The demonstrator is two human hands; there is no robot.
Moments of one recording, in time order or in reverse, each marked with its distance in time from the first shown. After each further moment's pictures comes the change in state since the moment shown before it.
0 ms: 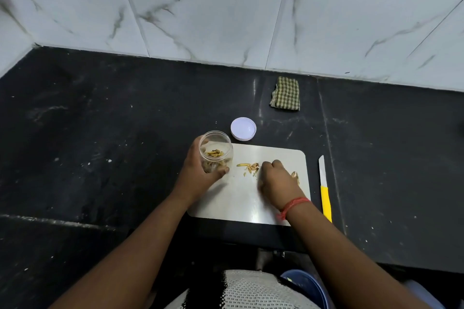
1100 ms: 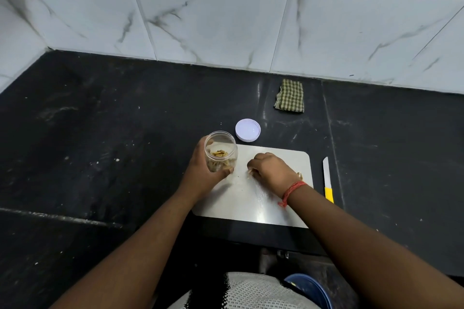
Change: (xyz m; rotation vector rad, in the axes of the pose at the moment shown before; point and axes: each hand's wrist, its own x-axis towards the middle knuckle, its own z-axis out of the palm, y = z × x) left_hand 0.000 0.001 -0.001 0.003 -0.005 -0.023; right_hand 0.040 0.001 -0.001 -0.091 0.067 -0.464
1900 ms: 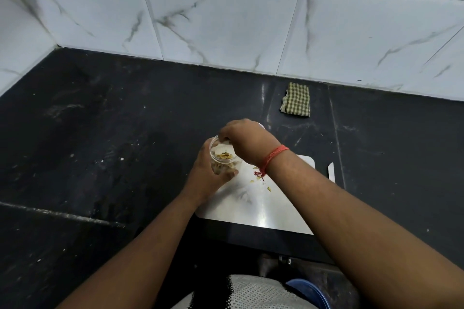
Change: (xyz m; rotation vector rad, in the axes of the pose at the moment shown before) left_hand 0.001 0.006 0.000 -0.041 -0.018 0.026; right_hand 0.070 -0.073 -0.083 -0.059 0.037 -0.168
